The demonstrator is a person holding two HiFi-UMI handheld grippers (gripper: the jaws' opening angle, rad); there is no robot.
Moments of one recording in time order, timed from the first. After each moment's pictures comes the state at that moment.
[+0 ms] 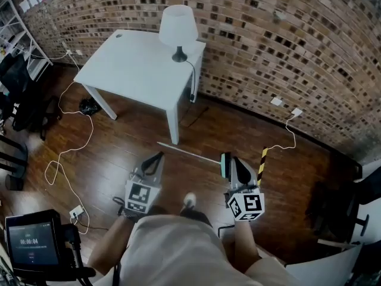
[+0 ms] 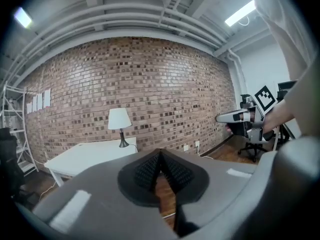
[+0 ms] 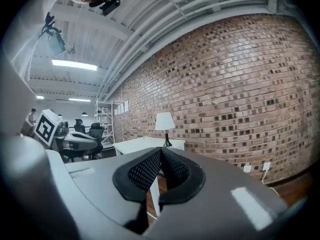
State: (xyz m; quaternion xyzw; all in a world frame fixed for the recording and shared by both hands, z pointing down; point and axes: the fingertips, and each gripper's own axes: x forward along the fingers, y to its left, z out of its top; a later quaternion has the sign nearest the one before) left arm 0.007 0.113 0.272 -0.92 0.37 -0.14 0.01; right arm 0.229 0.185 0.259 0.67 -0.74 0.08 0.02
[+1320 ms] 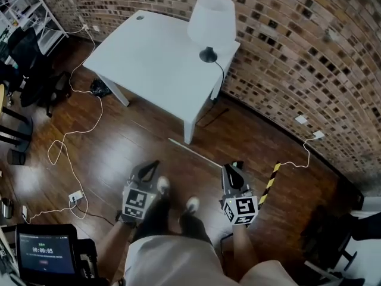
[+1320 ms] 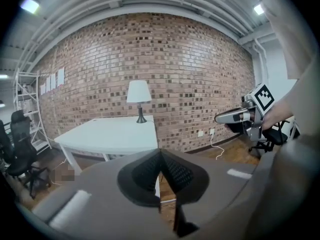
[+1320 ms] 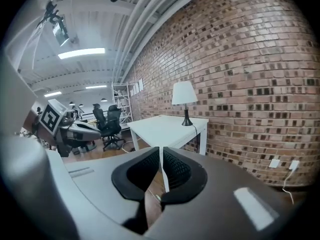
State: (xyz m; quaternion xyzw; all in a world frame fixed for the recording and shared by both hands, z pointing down) left arm -0.045 0.013 0.363 -0.87 0.44 -0.21 -0.08; right arm 0.179 0.042 0.360 0.56 -0.80 0.16 0.12
